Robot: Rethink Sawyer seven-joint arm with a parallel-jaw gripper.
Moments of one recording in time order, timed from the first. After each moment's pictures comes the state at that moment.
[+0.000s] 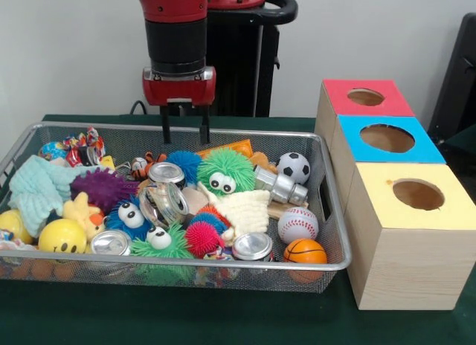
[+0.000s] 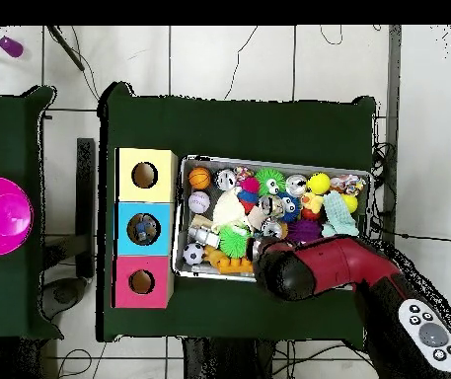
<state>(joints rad) -0.85 -0.72 0.61 1.94 -0.81 0.51 2.05</state>
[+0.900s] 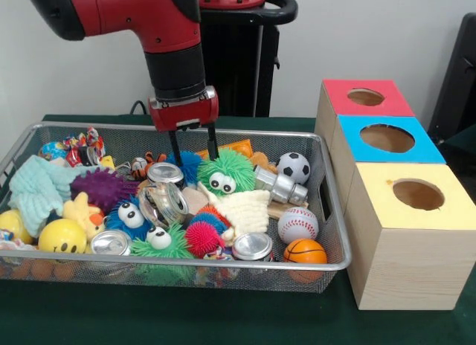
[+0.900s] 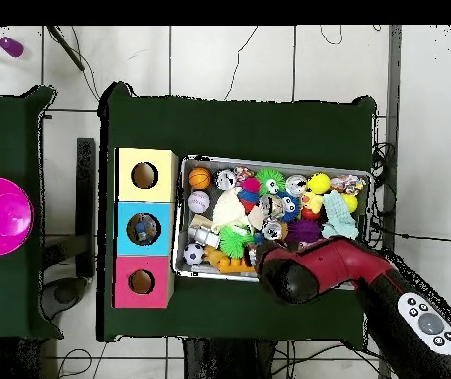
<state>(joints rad) -0.99 -0.55 0.76 1.94 -0.99 0.49 1.91</state>
